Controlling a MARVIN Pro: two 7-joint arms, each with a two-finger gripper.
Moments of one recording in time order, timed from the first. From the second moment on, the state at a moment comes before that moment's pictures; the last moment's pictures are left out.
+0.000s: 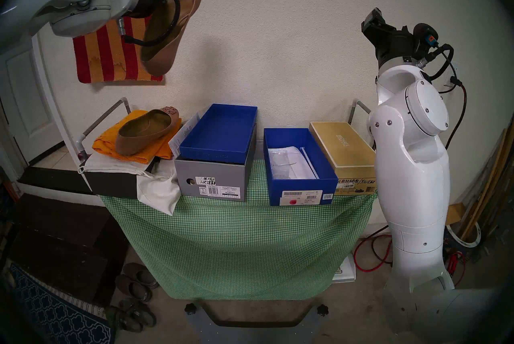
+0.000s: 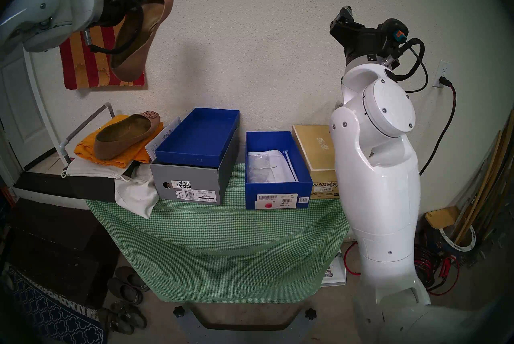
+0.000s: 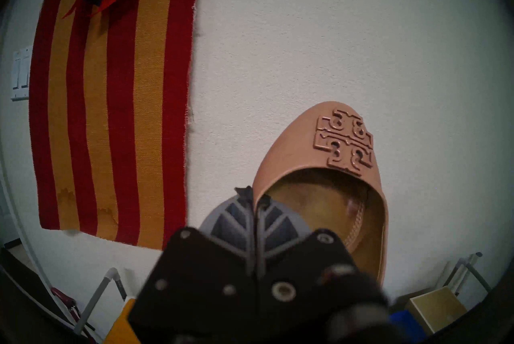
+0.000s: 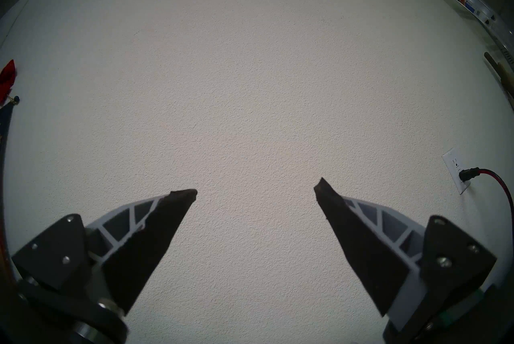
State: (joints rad) left arm -1.29 -0.63 0.94 -2.02 -2.32 -0.07 0.72; right arm -1.09 -1.34 1.44 -2.12 0.45 0.26 -0.57
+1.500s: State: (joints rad) left arm -1.13 -0.82 0.80 -1.98 -2.43 -0.20 0.71; right arm -1.05 -1.47 1.25 -2.15 0.74 0.39 -0.47
